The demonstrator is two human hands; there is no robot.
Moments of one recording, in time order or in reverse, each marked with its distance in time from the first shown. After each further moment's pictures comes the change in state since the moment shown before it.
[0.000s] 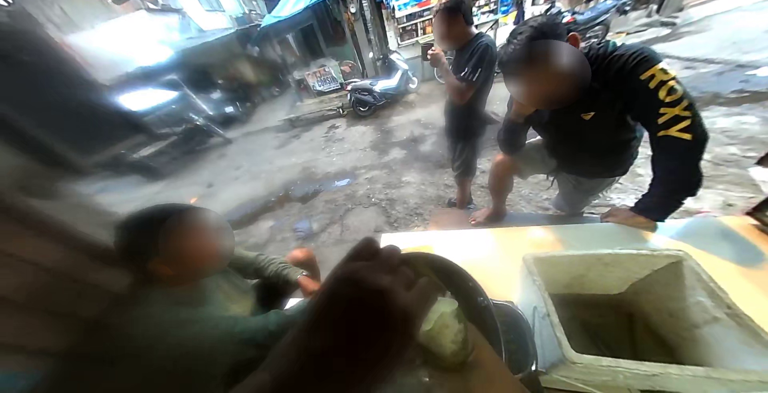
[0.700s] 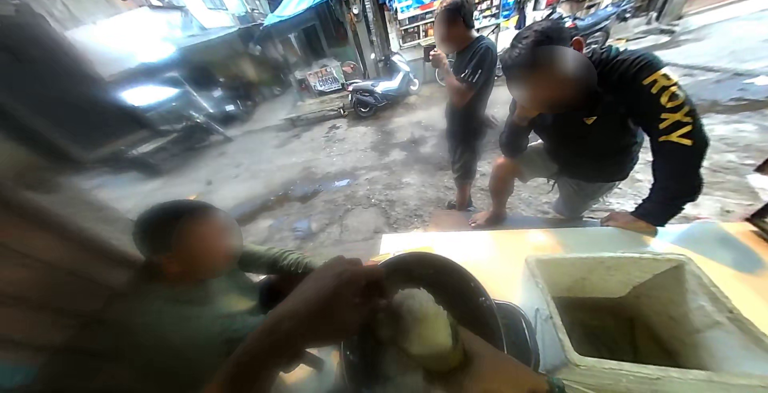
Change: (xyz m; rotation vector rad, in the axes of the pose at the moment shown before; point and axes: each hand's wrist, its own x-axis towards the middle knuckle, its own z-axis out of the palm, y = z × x) left_hand -0.048 -0.063 0.055 -0.688 -0.484 -0.332; right_hand 0.011 -0.022 -0.011 0.180 -0.319 0.379
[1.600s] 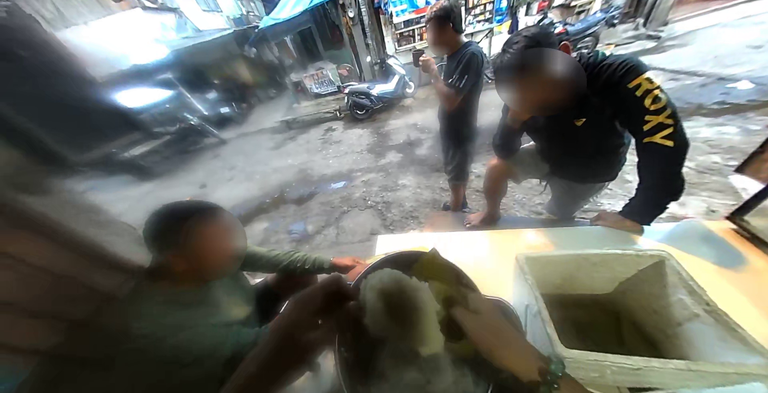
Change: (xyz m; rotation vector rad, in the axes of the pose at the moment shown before) left_hand -0.045 -0.009 0.043 -0.593 0.389 -0.058; right_hand 0.005 -0.039 -0.015 -0.744 0.556 0.286
